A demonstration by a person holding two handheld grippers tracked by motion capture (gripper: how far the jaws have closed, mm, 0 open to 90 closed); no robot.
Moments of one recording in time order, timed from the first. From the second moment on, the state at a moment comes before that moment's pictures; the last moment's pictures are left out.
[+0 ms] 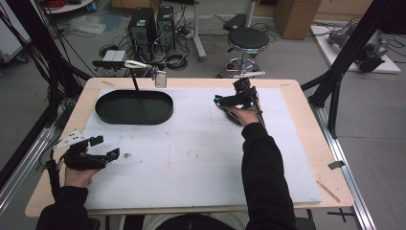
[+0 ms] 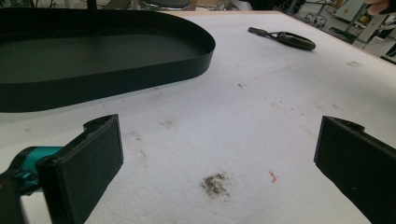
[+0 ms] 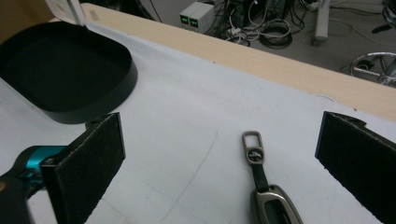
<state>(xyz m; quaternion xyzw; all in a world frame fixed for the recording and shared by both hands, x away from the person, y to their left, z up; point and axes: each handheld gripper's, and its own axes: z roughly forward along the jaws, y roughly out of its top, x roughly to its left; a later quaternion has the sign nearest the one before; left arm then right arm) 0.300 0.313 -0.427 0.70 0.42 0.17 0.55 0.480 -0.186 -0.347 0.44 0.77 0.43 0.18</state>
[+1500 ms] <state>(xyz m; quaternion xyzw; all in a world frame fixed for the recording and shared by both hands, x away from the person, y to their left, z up) 0.301 0.311 -0.429 0.71 0.42 0.18 0.53 0.529 -0.190 -0.438 0.43 0.84 0.30 0.16</state>
